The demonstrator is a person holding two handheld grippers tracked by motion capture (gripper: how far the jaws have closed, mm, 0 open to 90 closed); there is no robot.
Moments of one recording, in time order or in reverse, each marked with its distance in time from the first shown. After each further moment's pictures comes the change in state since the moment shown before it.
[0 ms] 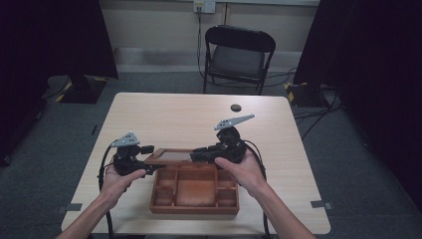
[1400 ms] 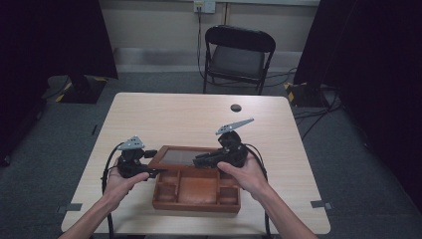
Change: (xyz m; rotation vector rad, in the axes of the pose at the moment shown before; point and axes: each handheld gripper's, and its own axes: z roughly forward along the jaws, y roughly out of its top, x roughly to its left) left arm -0.002 -0.009 0.011 0.053 0.000 0.015; right arm -0.007 -0.013 0.002 0.063 0.021 0.034
